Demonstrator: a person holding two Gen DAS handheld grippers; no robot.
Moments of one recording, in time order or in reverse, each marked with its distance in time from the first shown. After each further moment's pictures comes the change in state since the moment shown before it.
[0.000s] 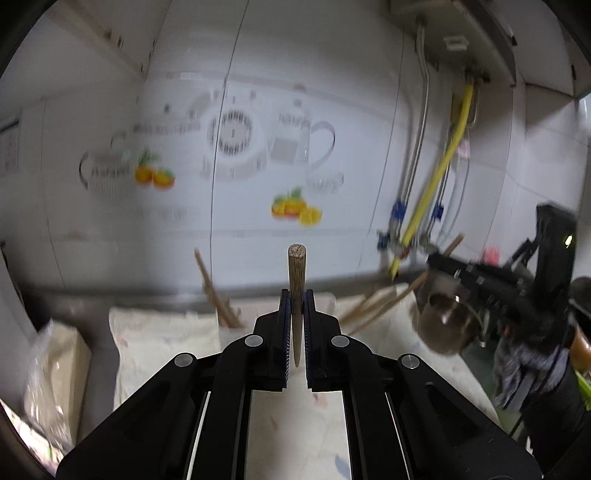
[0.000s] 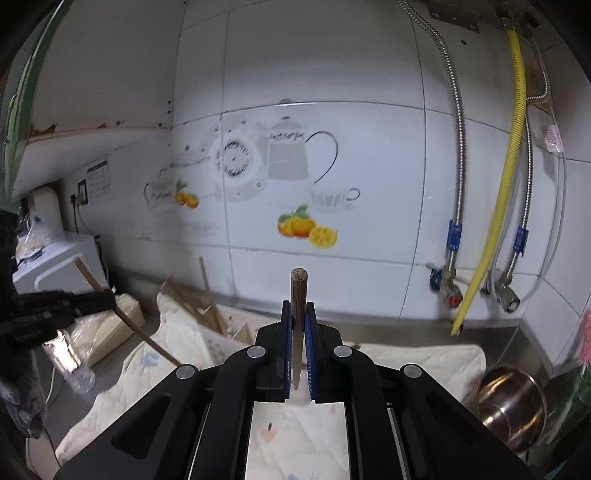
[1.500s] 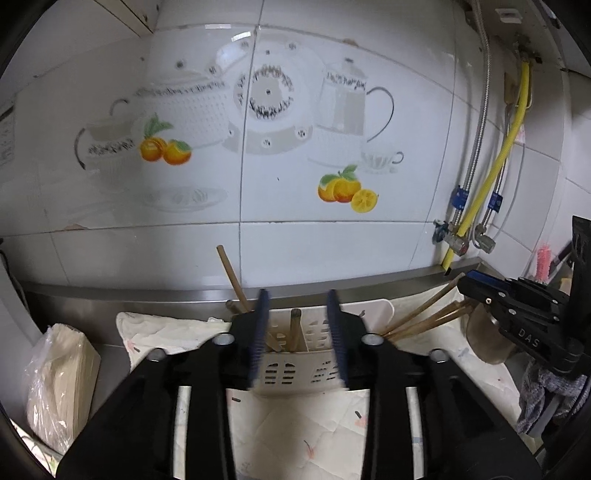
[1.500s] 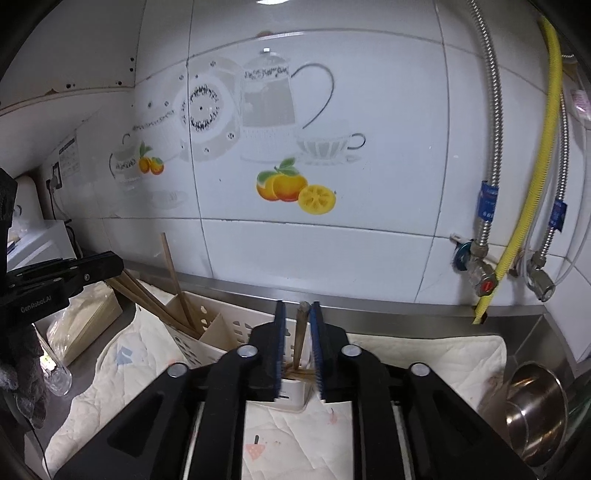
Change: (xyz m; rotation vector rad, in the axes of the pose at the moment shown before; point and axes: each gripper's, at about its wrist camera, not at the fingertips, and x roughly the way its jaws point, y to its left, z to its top) left arm 0.077 0.030 -0.008 -0.012 0.080 0.135; right arm 0.081 -0.009 -0.010 0.017 0.111 -0.016
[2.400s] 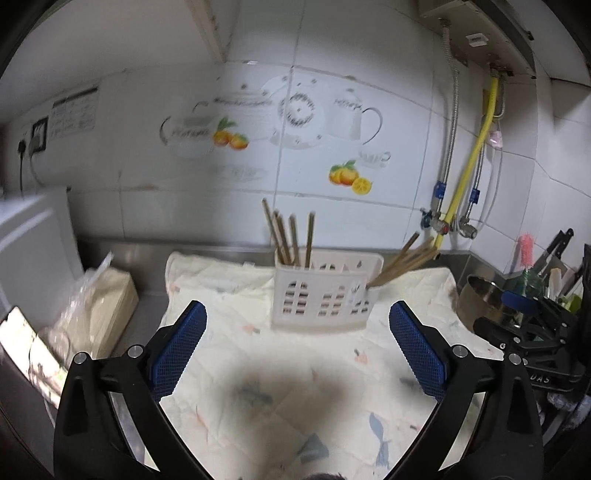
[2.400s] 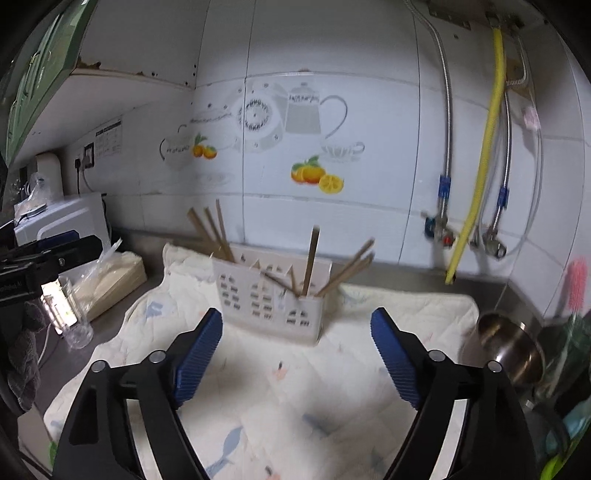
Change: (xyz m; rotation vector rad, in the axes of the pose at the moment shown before) left arm -0.123 0.000 -0.106 -0.059 -0.082 0.072; right arm -0.113 0.051 -0.101 -0.040 -0.032 -0.043
